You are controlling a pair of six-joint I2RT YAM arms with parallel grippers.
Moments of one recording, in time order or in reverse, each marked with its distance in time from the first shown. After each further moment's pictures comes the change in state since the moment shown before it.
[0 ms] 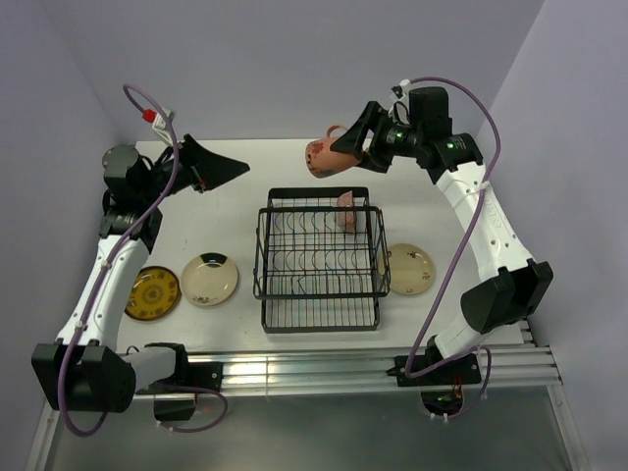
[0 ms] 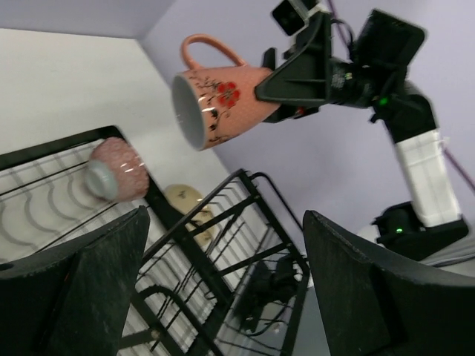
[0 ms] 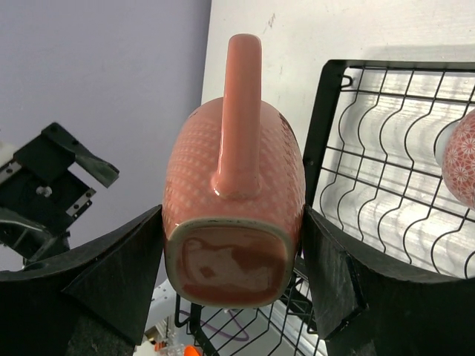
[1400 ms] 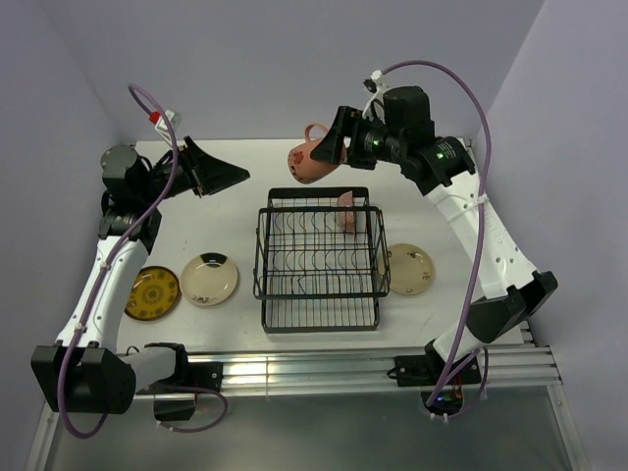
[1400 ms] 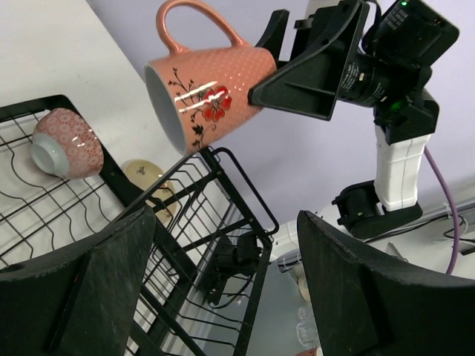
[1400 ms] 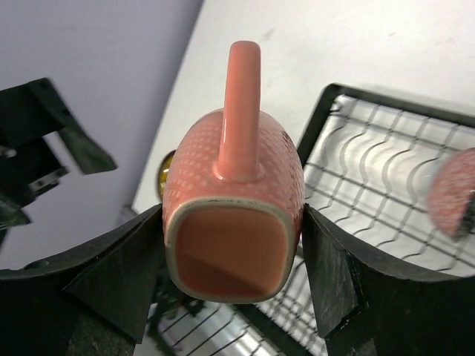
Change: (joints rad) left arm 0.002 0.019 0.002 0.073 0.141 -0.154; right arm 0.212 -0.040 0.097 -0.051 0.222 -0.176
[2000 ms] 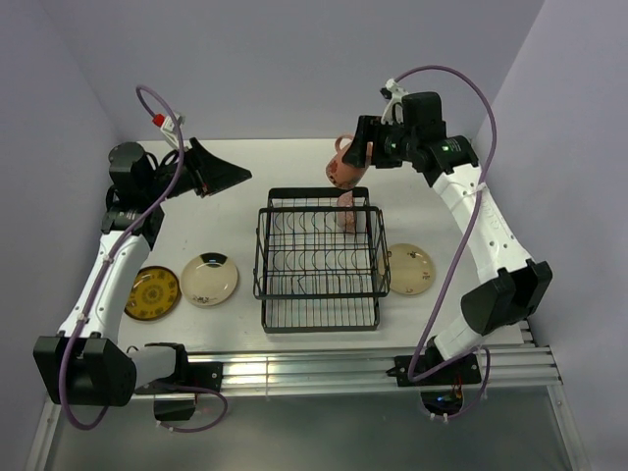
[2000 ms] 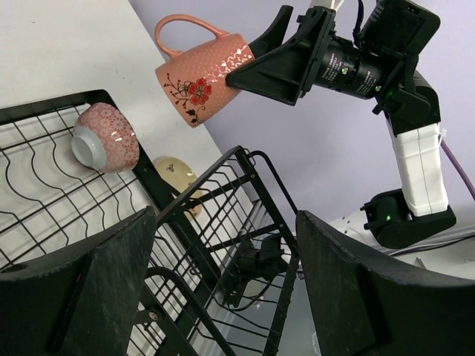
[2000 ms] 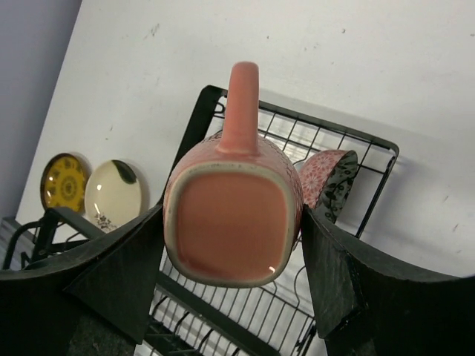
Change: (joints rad) left arm 0.000 0.035 0.009 -0.108 -0.050 0.119; right arm -0.172 0.028 -0.120 0.016 0.027 -0.284
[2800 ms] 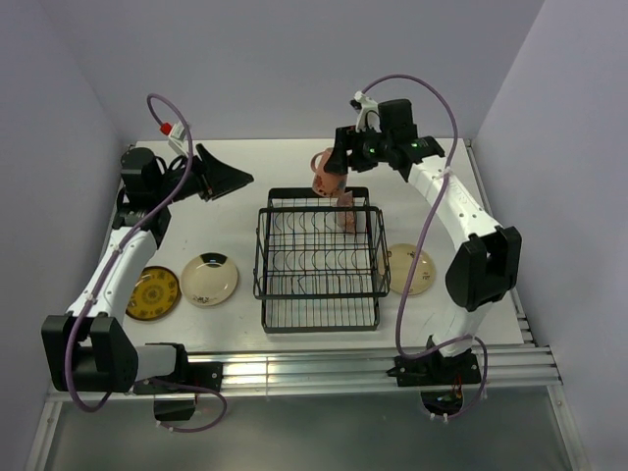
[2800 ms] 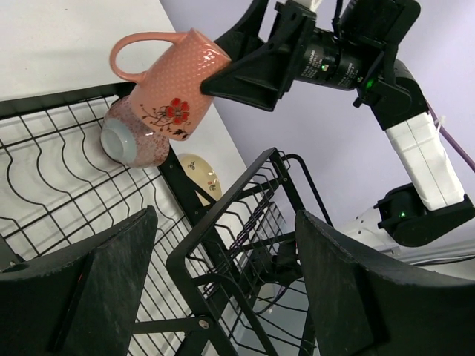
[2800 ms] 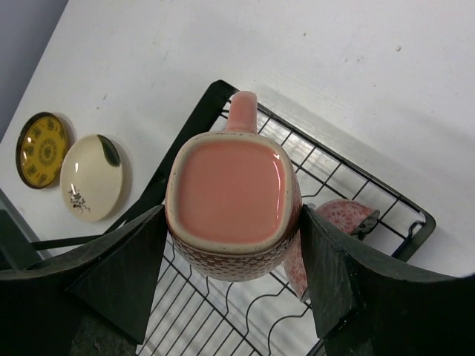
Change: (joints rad) left arm 0.008 0.069 -0.071 0.074 -0.024 0.023; right arm 0.006 0.175 -0.051 0.188 -0.176 -0.153
